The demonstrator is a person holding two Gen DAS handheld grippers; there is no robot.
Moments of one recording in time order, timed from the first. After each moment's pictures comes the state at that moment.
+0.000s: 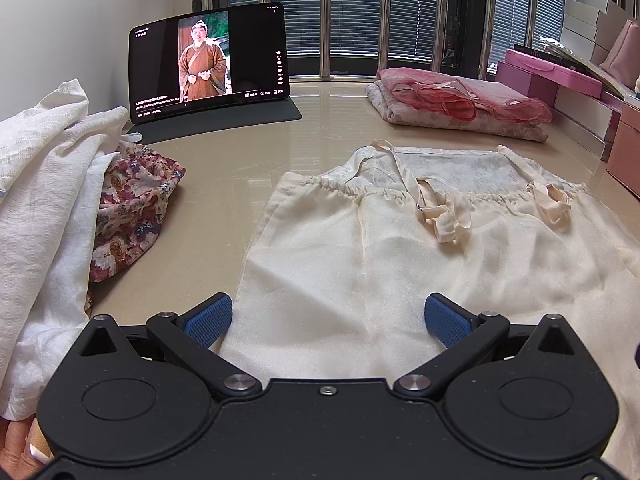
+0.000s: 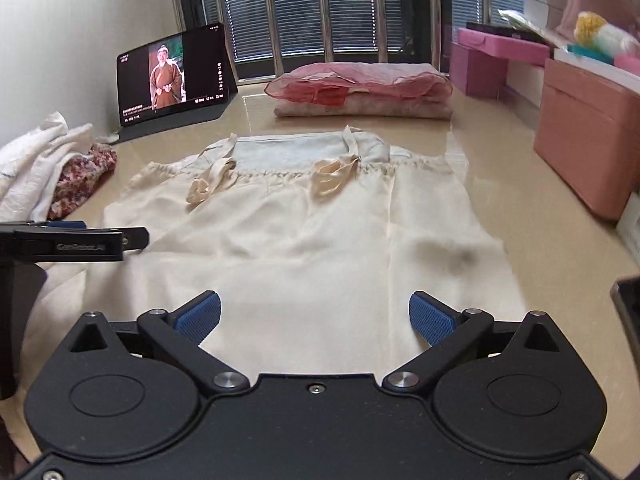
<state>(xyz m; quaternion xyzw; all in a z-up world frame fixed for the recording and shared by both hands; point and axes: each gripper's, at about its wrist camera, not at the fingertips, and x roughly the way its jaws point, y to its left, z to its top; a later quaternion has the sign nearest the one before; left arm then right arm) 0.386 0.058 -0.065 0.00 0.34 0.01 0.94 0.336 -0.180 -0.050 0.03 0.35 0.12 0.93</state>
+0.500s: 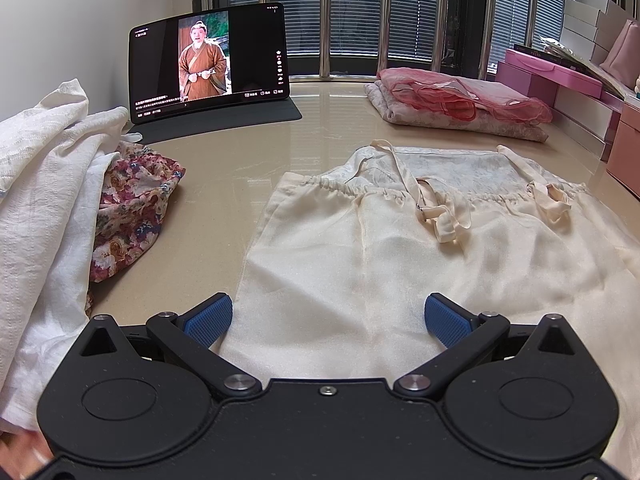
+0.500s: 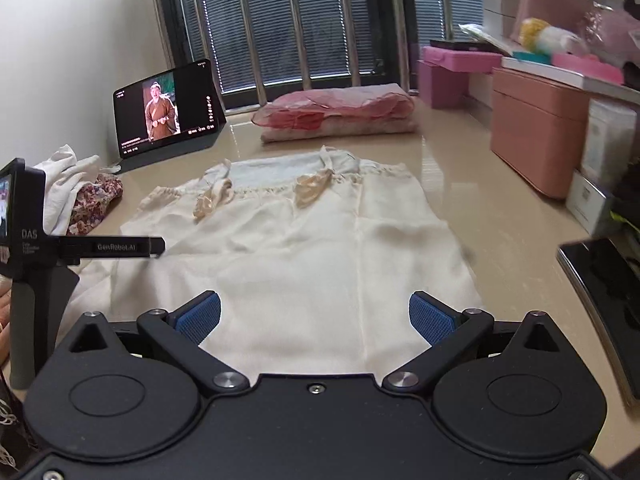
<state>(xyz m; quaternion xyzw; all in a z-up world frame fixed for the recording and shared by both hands) 0.386 0.058 -0.065 0.00 0.34 0.01 0.94 0.279 -0.208 -0.033 0.06 0.32 0.09 0.94</state>
